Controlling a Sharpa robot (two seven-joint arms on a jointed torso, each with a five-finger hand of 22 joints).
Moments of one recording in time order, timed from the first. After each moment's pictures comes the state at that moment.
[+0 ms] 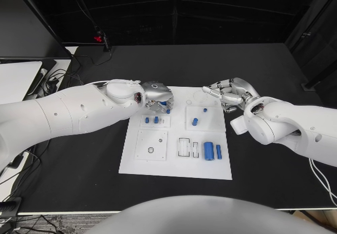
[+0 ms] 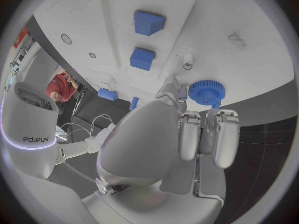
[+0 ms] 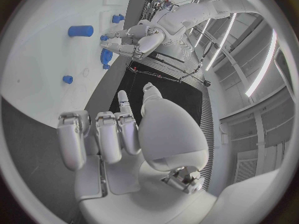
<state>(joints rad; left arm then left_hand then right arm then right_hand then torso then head) 1.31 -0.53 -0.23 1.17 -1.71 -0.19 0.23 1.80 -0.06 0.05 0.29 0.05 1.02 0.12 0.16 0.07 1.05 0.07 0.18 0.06 1.46 0.02 1.57 1.31 0.01 1.46 0.13 1.57 1.31 1.16 -0.94 -0.06 1.68 -0.52 -0.54 0.07 1.29 0.03 -0.14 0.29 0.30 0.85 0.17 0.30 0.12 1.46 0.09 1.57 1.31 1.46 0.03 1.57 1.31 0.01 1.47 0.14 1.57 1.31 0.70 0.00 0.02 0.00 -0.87</state>
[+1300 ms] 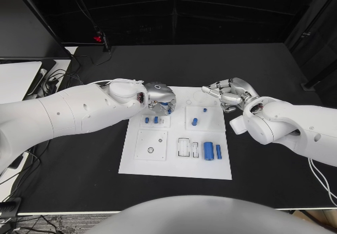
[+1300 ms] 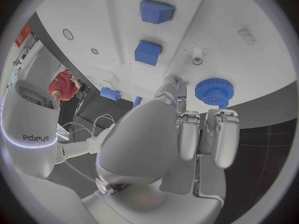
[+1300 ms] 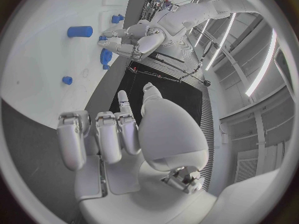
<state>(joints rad) 1.31 -0.51 -0.23 1.17 -1.71 -0.16 0.24 1.78 -0.05 0.08 0.29 0.05 1.07 0.12 0.16 0.08 1.10 0.07 0.18 0.06 1.46 0.02 1.57 1.31 0.01 1.46 0.13 1.57 1.31 1.16 -0.93 -0.06 1.67 -0.51 -0.54 0.07 1.29 0.03 -0.14 0.29 0.30 0.85 0.17 0.30 0.12 1.46 0.09 1.57 1.31 1.46 0.03 1.57 1.31 0.01 1.47 0.14 1.57 1.31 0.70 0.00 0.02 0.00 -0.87</state>
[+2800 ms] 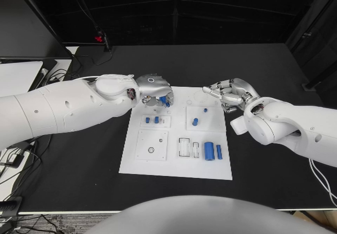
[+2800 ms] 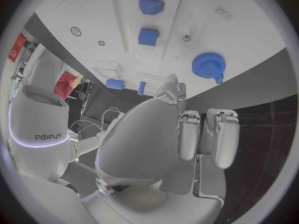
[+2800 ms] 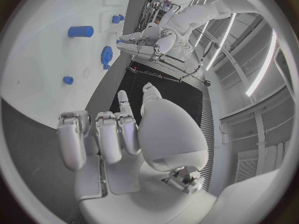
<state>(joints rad) 1.36 -0.62 -0.23 1.29 -1.72 -0.29 0.28 1.78 -0.04 0.11 0.29 0.05 1.11 0.12 0.16 0.08 1.16 0.07 0.16 0.06 1.47 0.02 1.57 1.31 0.01 1.47 0.12 1.57 1.31 1.16 -0.93 -0.06 1.67 -0.51 -0.54 0.07 1.29 0.03 -0.15 0.29 0.30 0.85 0.17 0.30 0.12 1.46 0.09 1.57 1.31 1.46 0.03 1.57 1.31 0.01 1.47 0.14 1.57 1.31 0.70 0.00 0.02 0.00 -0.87</state>
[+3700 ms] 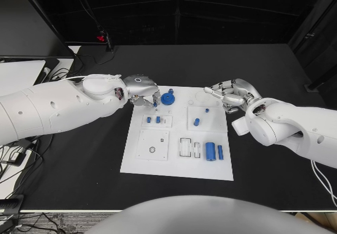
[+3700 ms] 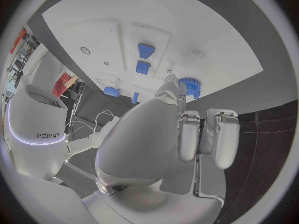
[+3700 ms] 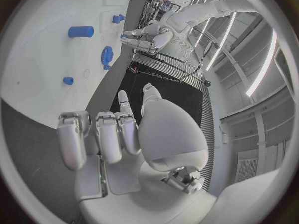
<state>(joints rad) 1.36 -0.70 -0.23 1.29 -1.72 -0.23 0.26 1.78 -0.05 0.11 0.29 0.05 1.12 0.12 0.16 0.08 1.16 0.07 0.15 0.06 1.47 0.02 1.57 1.31 0.01 1.47 0.12 1.57 1.31 1.15 -0.93 -0.06 1.67 -0.51 -0.54 0.07 1.29 0.03 -0.15 0.29 0.30 0.85 0.17 0.30 0.12 1.46 0.09 1.57 1.31 1.46 0.03 1.57 1.31 0.01 1.47 0.14 1.57 1.31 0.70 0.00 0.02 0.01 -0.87</state>
